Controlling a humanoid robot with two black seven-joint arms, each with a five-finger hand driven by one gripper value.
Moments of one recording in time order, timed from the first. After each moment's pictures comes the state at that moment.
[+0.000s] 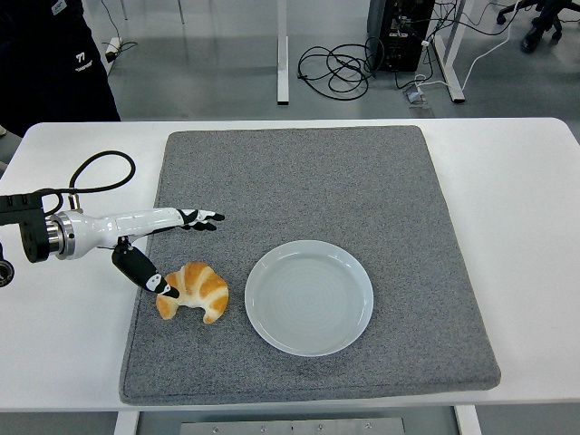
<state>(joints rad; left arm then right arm) -1.38 0.83 0.43 -1.54 0.86 0.07 -0.25 -0.03 0.00 -0.01 0.17 -0.10 -0.05 0.23</state>
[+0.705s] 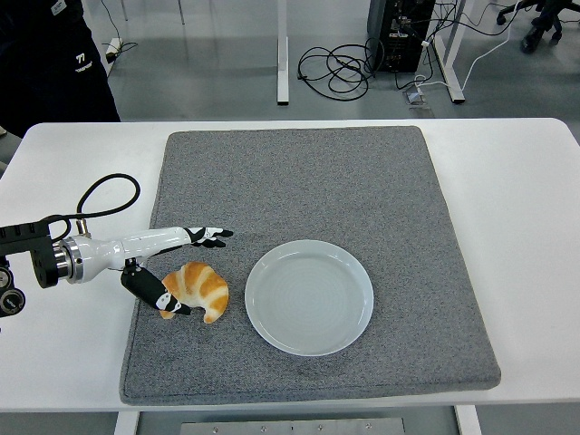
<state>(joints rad) -1.27 0.81 0.39 -1.53 0.90 0.15 -0.31 -0.04 0.00 -0.01 0.17 -0.10 -0.05 0.23</state>
